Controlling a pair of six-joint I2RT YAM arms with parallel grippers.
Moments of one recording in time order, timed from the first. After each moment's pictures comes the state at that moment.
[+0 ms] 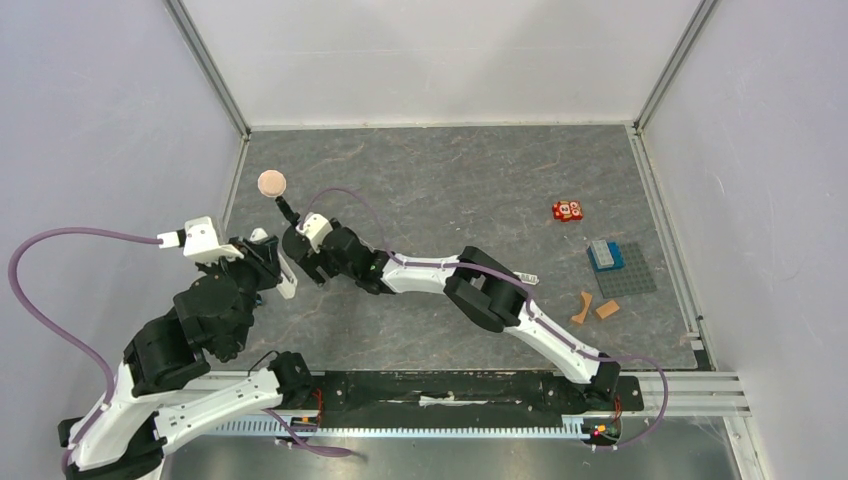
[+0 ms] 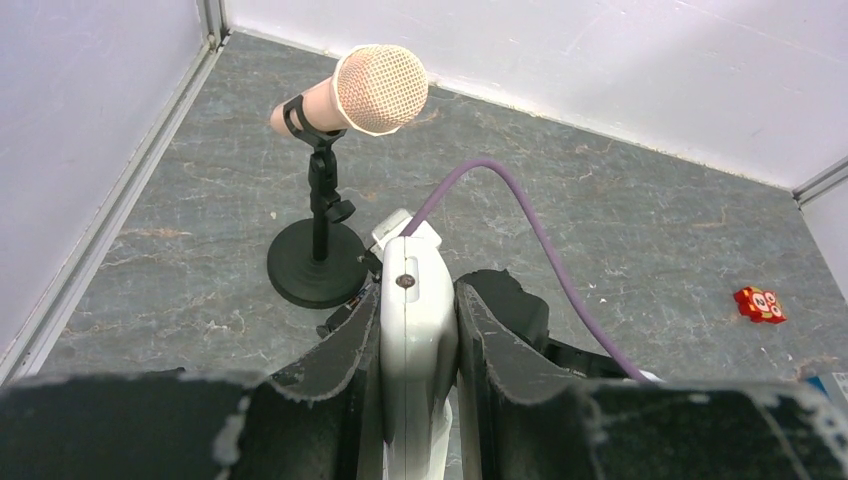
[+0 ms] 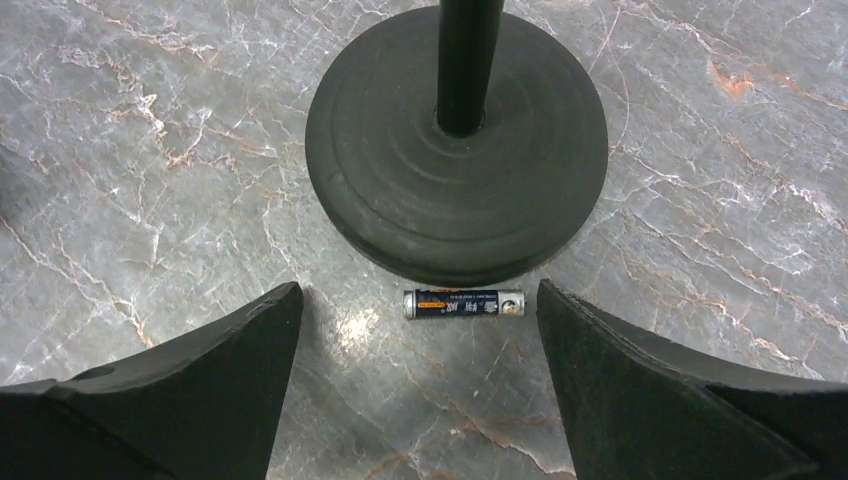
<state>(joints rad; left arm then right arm) -1.00 0.45 1.08 -0.88 -1.04 -0.50 1.10 2.56 1.94 0.24 0.15 0.02</state>
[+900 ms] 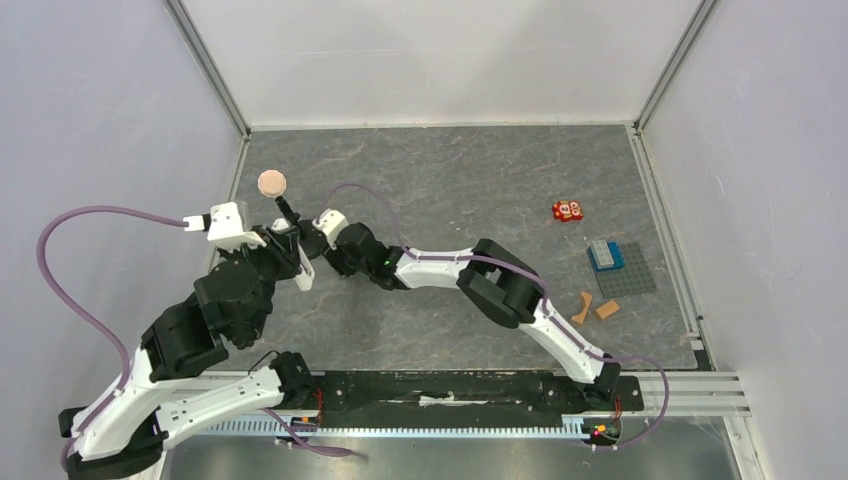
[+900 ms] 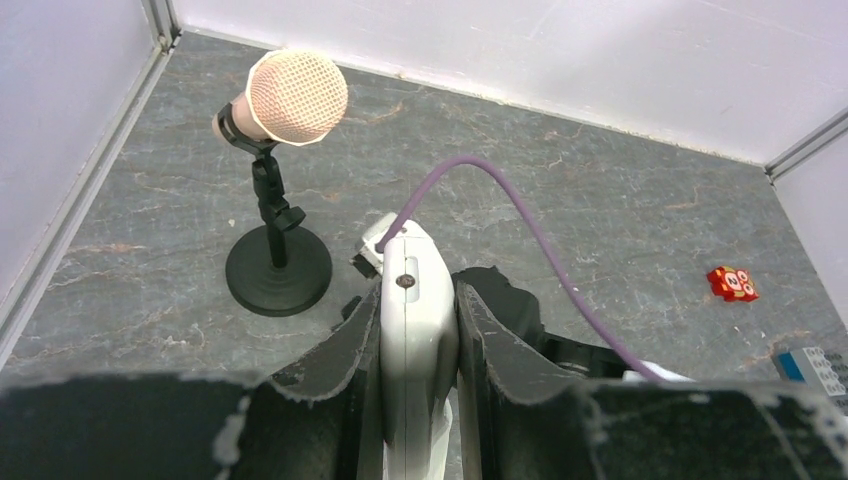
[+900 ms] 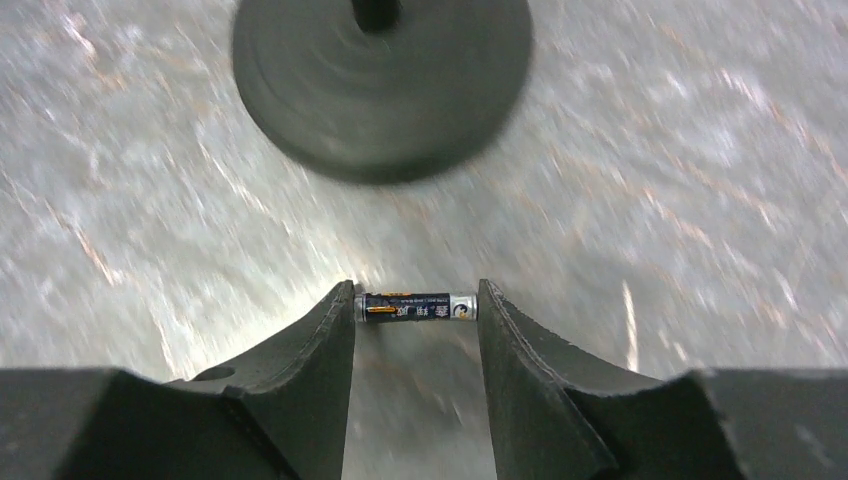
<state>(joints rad) -1.00 0.55 1.10 -0.79 -0.98 -0.47 1.07 2.49 1.83 0.22 0.14 0.04</state>
